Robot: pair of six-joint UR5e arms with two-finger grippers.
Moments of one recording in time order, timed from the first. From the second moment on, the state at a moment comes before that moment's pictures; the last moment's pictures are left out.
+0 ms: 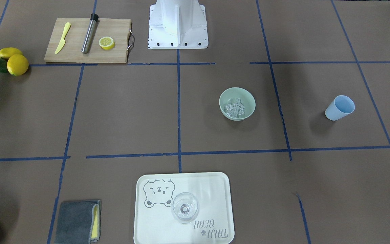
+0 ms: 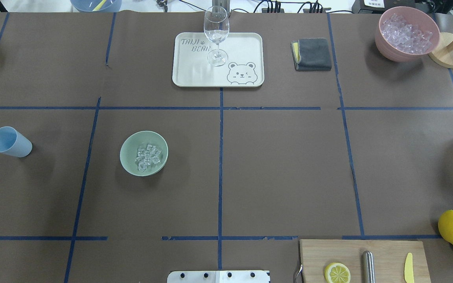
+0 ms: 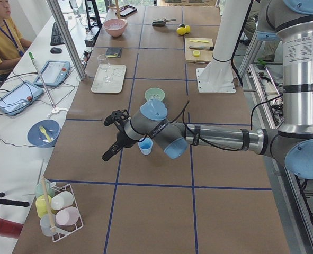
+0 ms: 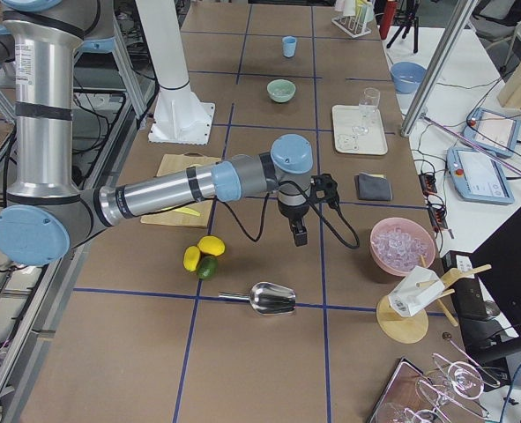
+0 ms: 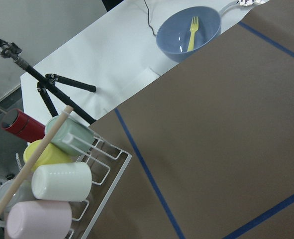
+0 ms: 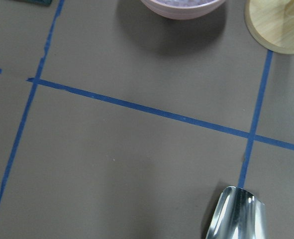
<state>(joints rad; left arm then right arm) -1.51 -1.46 -1.75 -2.19 -2.03 0.00 1.45 -1.64 1.96 -1.58 2.40 0.05</state>
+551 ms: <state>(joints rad) -1.64 -1.53 -1.75 -1.57 -2.26 0.02 1.20 -1.45 2.03 -1.58 2.37 0.30</state>
